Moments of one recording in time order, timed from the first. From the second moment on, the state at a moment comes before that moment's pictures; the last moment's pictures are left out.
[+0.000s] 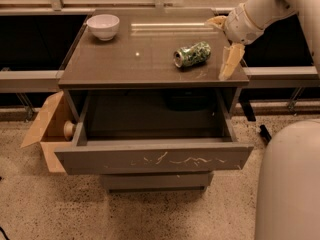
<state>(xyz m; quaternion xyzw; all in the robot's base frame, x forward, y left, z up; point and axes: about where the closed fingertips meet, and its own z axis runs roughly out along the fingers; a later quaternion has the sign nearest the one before) 0.708 -0.174 0.894 -0.74 0.60 0.05 0.31</state>
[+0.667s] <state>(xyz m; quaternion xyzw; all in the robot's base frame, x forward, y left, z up) 0.733 -0.162 0.884 -0.72 0.61 0.07 0.33</state>
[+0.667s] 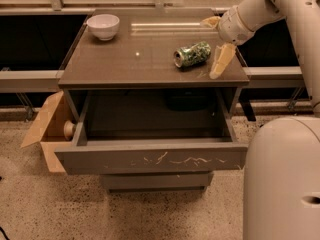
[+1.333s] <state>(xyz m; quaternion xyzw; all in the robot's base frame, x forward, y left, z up) 0.753 -0.145 0.870 -0.68 0.63 0.10 0.36</state>
